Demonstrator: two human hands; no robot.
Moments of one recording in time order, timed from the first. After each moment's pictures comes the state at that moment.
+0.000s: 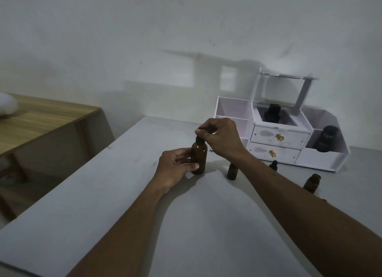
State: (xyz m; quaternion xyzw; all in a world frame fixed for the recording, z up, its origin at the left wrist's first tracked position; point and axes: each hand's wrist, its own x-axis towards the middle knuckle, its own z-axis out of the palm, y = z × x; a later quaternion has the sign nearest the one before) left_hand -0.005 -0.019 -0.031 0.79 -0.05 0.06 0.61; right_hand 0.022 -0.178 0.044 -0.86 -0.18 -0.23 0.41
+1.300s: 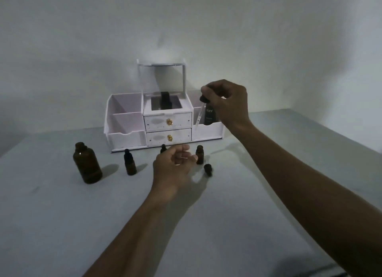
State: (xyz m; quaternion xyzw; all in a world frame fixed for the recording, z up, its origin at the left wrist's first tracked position) left_hand -0.086 -0.255 -0.013 0.75 -0.15 -0.01 0.65; right_hand -0.087 -0.421 0.096 -0.77 -0.02 -0.44 0.47
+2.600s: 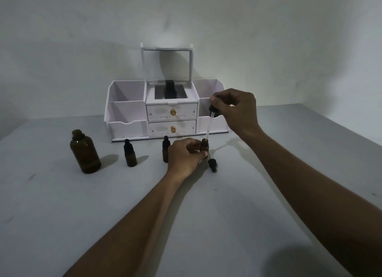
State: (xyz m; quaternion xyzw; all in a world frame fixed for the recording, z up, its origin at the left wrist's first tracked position) left_hand -0.038 -0.296 -0.043 0.81 -0.18 0.03 0.55; right_hand -0.071 -0.441 0.056 -0.79 0.00 -0.40 0.48
